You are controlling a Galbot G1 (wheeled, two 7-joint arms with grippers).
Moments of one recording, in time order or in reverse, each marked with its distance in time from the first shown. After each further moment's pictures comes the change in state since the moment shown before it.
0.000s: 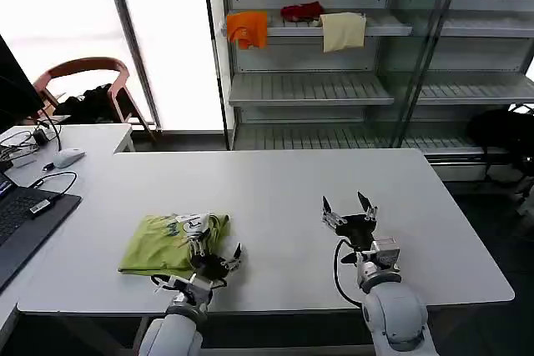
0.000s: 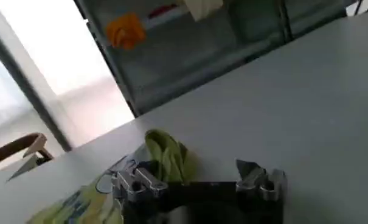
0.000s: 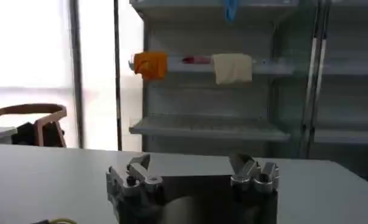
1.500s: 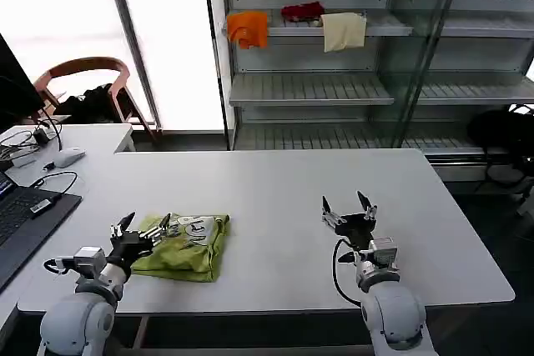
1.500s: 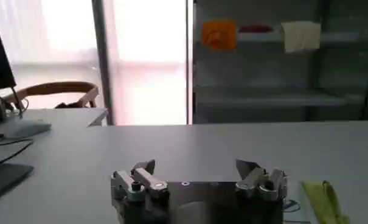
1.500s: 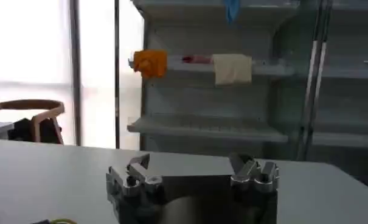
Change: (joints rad) left arm -0.021 0.129 -0.402 -0.017 -0.546 0.065 0.026; right arm 0.006 -0.001 -0.003 -0.008 -0.016 -0.004 0.004
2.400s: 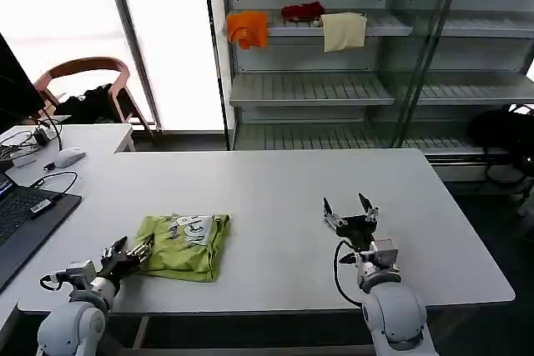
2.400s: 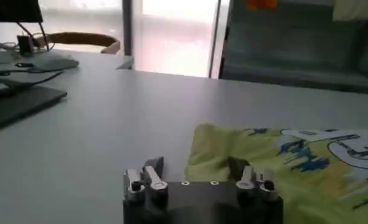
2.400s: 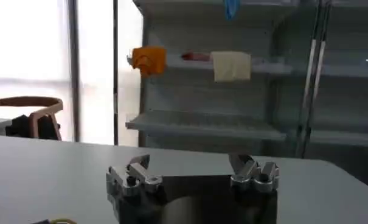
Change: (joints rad) left arm -0.006 -0.001 -0.049 0.171 -0.088 0.003 0.017; right arm 0.002 -0.004 0.008 -0.012 -0.002 0.007 -0.003
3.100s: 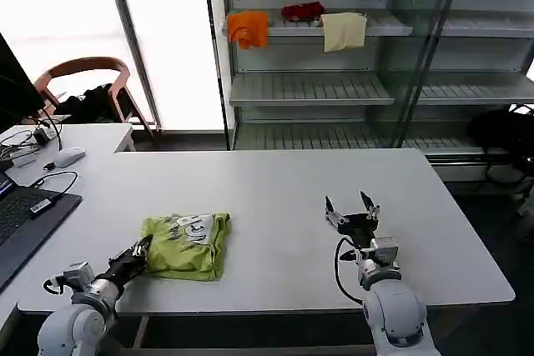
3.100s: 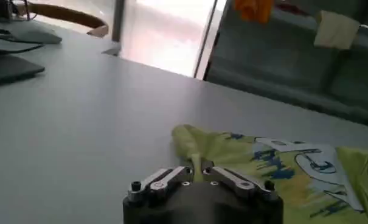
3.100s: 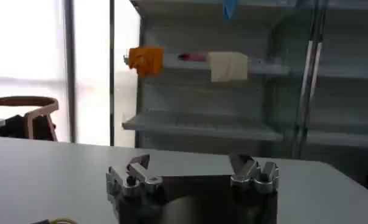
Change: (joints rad) left arm 0.016 -0.014 -0.013 -0.033 -0.148 0.002 0.009; right arm 0.010 0.001 0.007 -0.007 -0.004 -0.002 0.007
